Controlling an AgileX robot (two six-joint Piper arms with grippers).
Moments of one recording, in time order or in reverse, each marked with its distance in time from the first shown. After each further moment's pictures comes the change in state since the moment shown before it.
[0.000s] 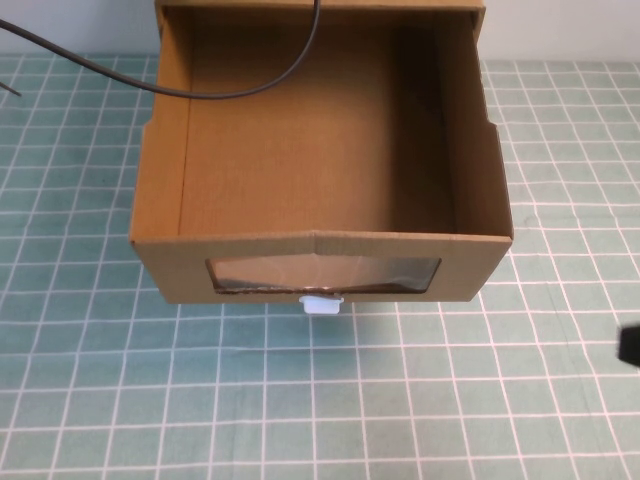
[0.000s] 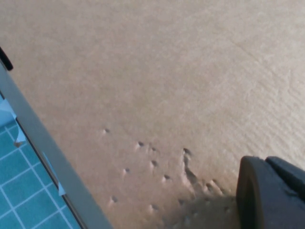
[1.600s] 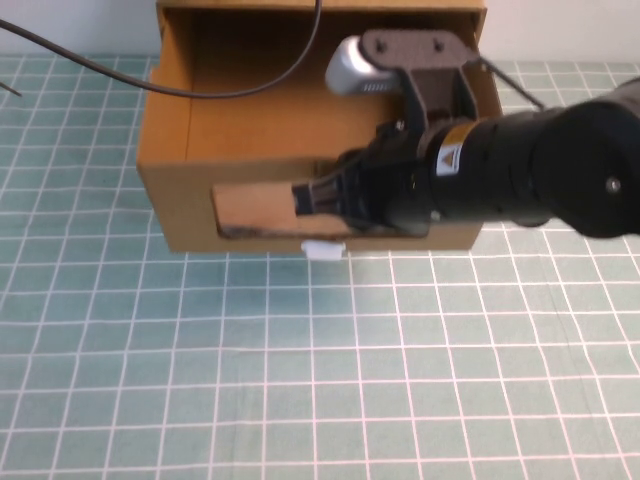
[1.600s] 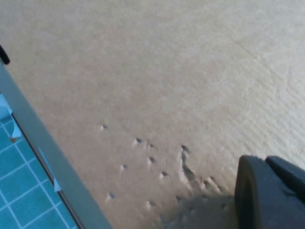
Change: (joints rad) right arm 0.699 0.762 -0.508 -0.491 -0.548 0.439; left arm 0.000 0.001 -0.002 0.000 0.012 -0.015
